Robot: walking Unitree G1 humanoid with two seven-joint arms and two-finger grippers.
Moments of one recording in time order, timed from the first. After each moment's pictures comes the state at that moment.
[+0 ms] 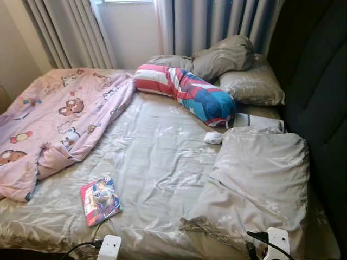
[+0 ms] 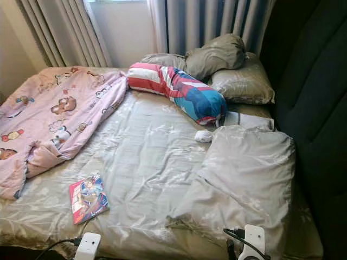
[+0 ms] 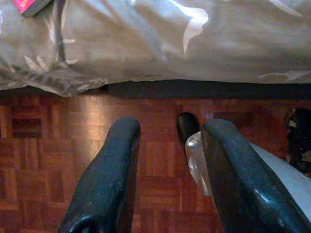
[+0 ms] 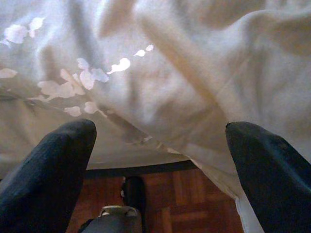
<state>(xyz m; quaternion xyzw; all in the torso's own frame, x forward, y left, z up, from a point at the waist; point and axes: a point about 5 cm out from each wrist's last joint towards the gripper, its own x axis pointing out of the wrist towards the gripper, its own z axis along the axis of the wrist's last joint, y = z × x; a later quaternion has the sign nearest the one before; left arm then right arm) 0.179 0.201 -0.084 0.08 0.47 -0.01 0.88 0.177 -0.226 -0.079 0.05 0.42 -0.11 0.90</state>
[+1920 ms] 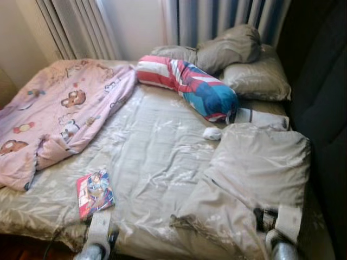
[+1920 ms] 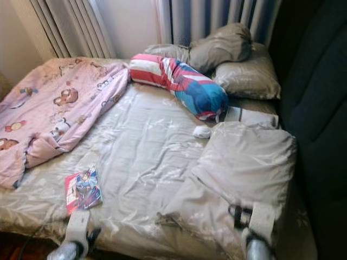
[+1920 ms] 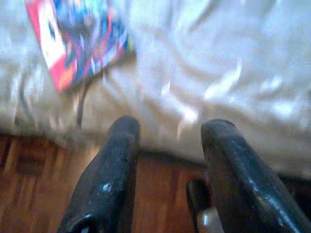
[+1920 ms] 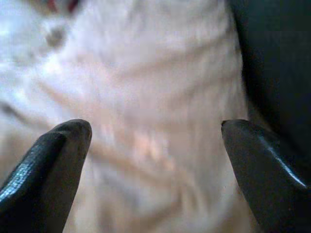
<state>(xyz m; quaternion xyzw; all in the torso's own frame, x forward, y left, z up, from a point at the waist) 0.229 0.220 -0.044 0.06 0.30 0.02 0.95 0.223 -0.233 -0.026 0.00 0.16 -0.14 0.98</state>
